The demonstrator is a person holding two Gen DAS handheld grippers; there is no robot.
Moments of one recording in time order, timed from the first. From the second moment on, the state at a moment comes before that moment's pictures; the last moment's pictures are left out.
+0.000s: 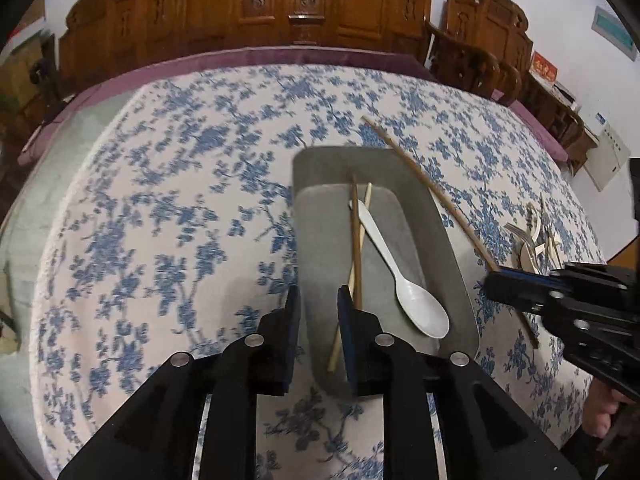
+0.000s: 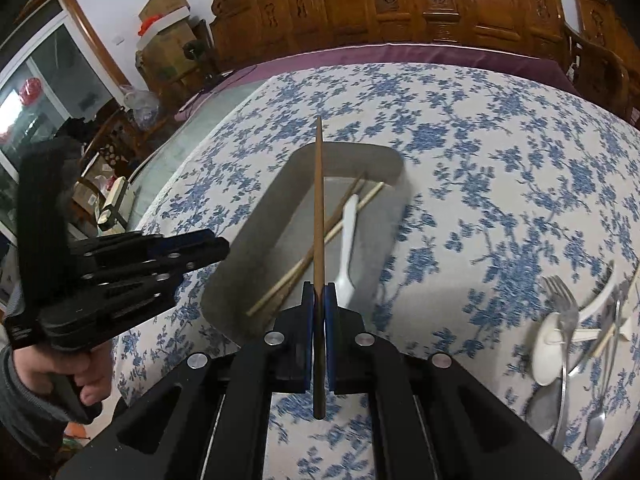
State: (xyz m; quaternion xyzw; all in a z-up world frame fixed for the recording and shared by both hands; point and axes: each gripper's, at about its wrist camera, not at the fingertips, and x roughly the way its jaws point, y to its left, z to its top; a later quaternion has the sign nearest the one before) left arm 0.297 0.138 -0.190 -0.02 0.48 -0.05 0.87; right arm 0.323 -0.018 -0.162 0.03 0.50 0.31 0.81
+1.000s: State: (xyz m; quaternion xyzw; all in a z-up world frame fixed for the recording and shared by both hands) left arm 0.267 0.173 -0.151 -0.02 0.44 -0.03 0.89; right arm 0.341 0.030 -0.206 0.01 0.54 0.28 0.80
